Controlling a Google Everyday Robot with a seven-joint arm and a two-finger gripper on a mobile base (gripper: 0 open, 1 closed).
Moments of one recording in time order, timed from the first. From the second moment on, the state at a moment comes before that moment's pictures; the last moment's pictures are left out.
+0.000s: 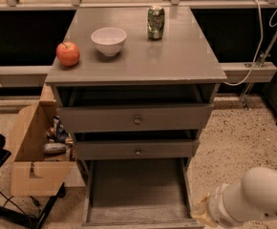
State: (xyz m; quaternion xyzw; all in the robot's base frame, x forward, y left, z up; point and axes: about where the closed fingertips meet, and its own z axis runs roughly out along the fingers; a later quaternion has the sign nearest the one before) arm 0.337 -0.178 0.585 -0.52 0.83 0.13 0.17
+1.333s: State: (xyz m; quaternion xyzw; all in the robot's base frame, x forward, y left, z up) arm 0.353 -0.171 0.307 -0.45 0.83 0.24 0.21
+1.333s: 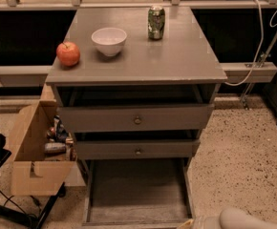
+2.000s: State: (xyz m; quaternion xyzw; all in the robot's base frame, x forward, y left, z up) arm 0.264 -0.161 0.221 -0.34 0.84 0.35 0.22
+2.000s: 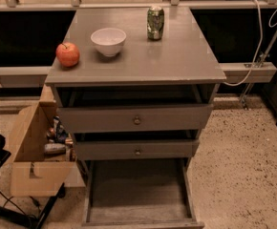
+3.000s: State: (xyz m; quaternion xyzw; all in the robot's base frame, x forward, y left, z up) arm 0.281 -0.140 0.158 -0.35 0.85 0.35 0.20
